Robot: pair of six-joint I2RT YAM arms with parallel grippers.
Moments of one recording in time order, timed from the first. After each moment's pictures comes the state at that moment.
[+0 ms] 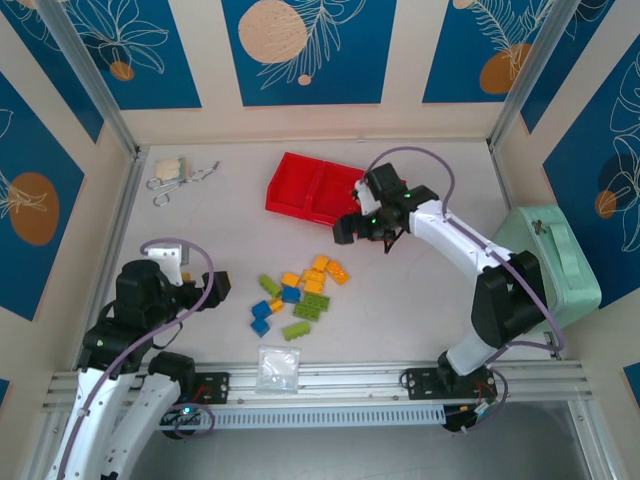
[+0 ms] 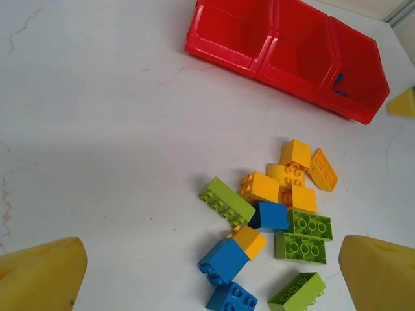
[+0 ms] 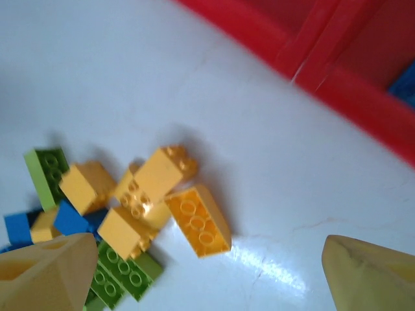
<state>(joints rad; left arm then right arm) -0.24 0.45 0.74 -0.90 0.18 -0.34 0.49 1.60 1.26 -0.80 -0.26 0.25</state>
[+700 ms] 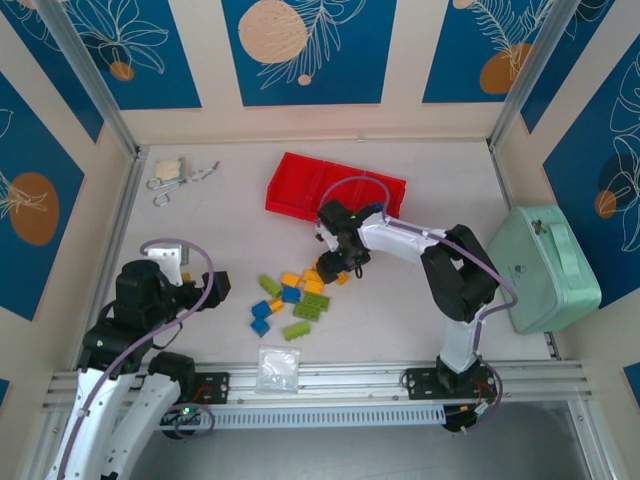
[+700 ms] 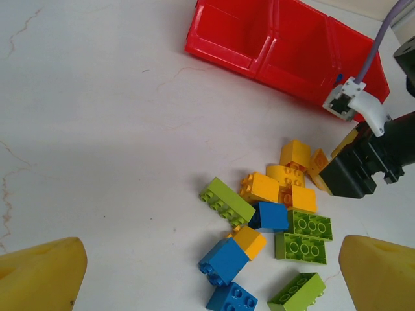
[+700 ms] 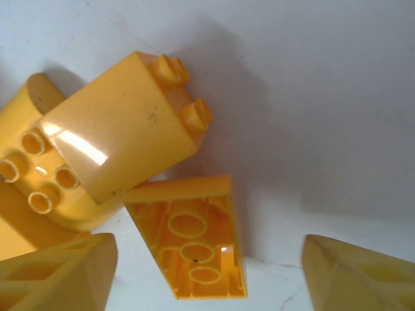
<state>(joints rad) -0.24 0.45 0.74 -0.90 0.18 -0.34 0.70 1.87 1.28 -0.81 -0.06 0.11</state>
